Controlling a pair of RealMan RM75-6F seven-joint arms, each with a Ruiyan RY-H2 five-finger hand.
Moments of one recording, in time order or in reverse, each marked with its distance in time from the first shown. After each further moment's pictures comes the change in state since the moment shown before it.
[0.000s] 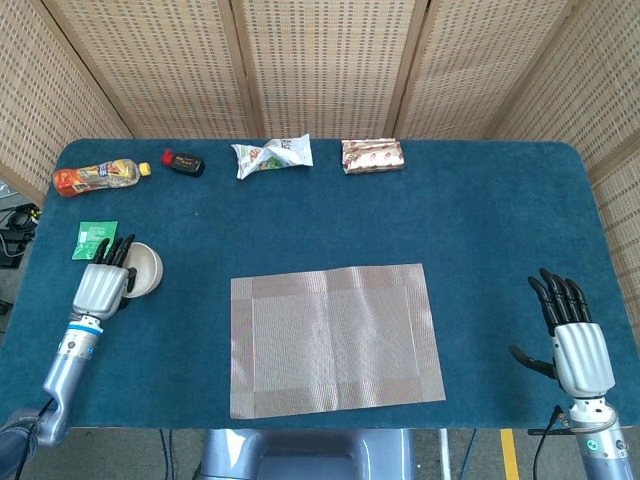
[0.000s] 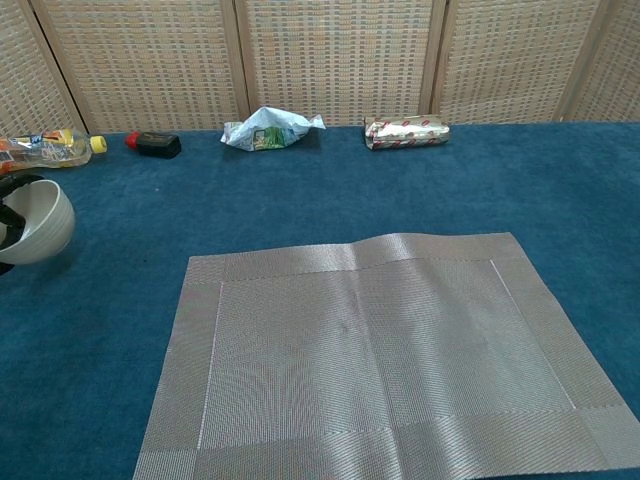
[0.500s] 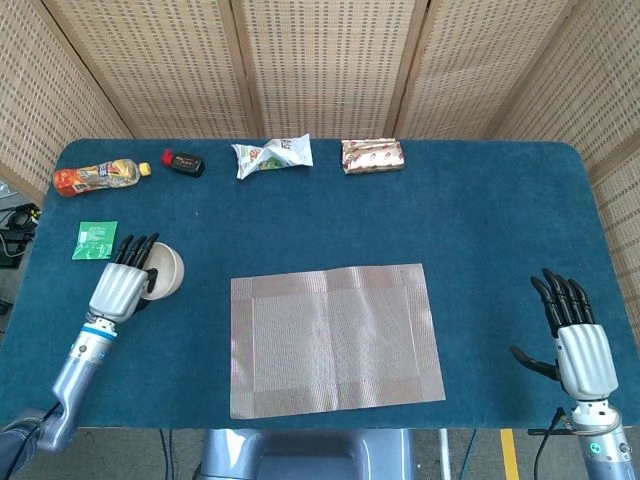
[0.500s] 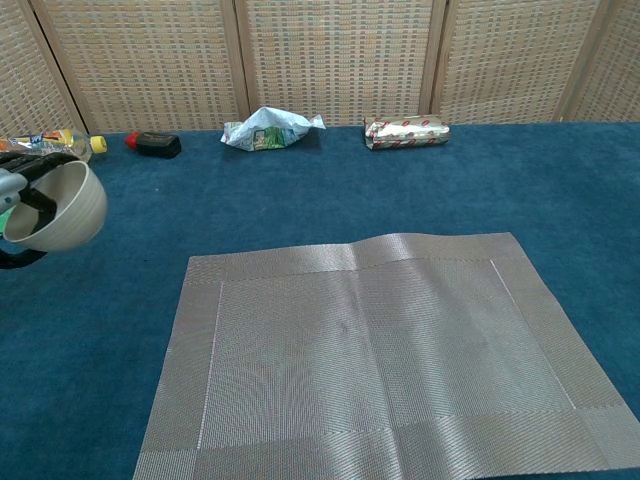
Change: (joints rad) left arm -0.016 0.068 0.004 -0.224 0.071 0.090 0.066; right arm -0.007 0.012 -0.001 -0.015 -0.009 0.018 0.013
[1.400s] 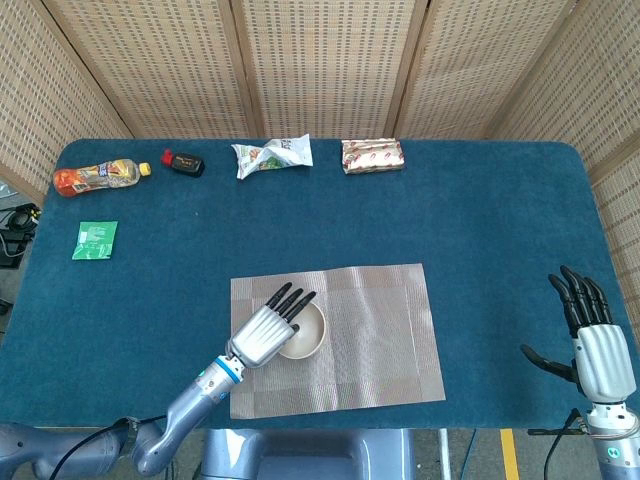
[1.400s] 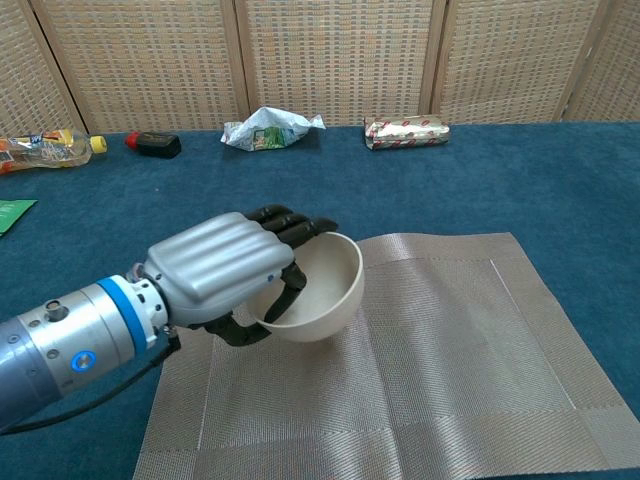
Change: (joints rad) left arm -0.185 -0.179 -0.028 -0.501 -0.023 -0.219 0.595; right arm -0.015 0.047 0.008 -0.018 0.000 0.028 0.096
